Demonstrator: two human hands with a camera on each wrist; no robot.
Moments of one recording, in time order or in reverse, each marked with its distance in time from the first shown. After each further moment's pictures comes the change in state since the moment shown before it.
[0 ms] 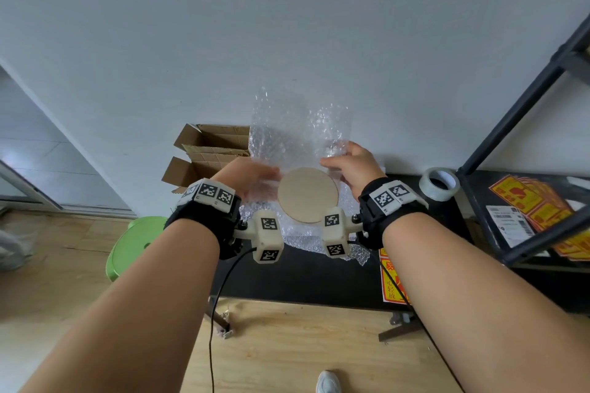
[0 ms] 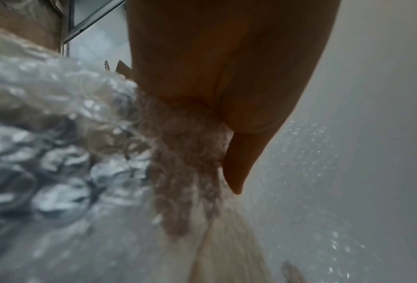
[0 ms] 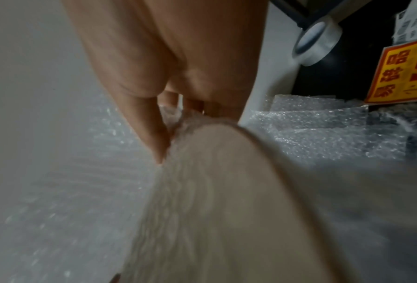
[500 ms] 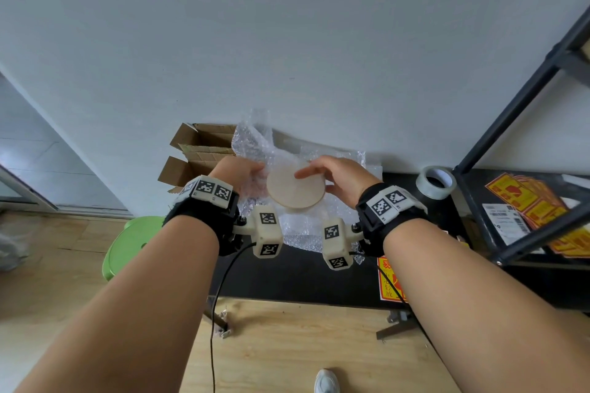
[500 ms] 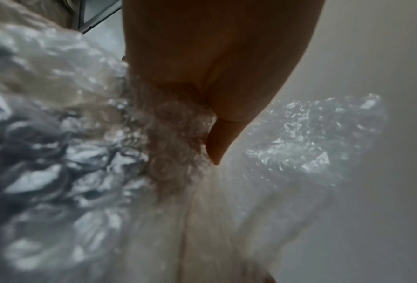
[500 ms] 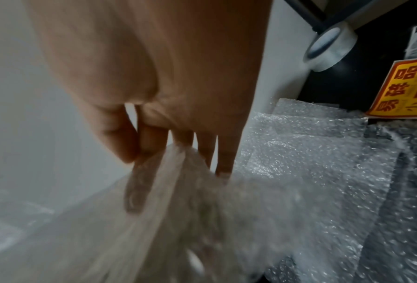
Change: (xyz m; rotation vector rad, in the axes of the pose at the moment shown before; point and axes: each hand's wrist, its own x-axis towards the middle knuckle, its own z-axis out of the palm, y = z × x) left_hand -0.003 0.003 0.007 -0.169 0.141 -0.039; right_hand -0.015 0.001 0.007 -0.036 -0.300 0.049
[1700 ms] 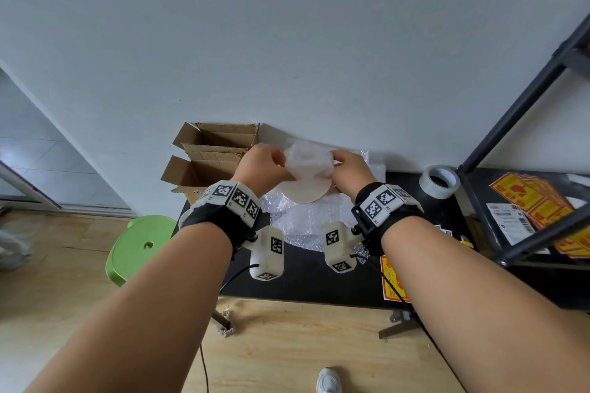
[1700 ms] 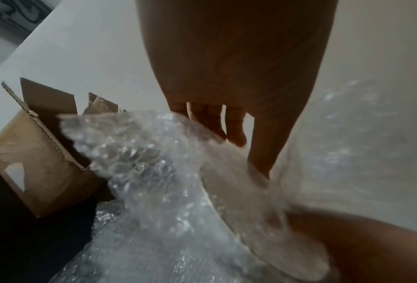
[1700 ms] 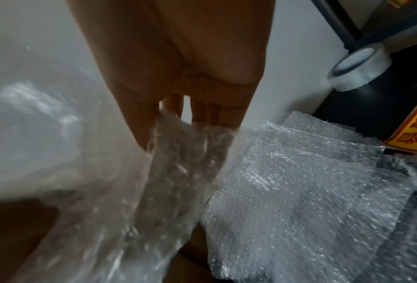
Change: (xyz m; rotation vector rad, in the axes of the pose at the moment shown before) left_hand 0.026 -0.010 0.009 0.802 0.065 0.662; right_hand 0.011 0.005 0.001 -0.233 0.284 -0.077
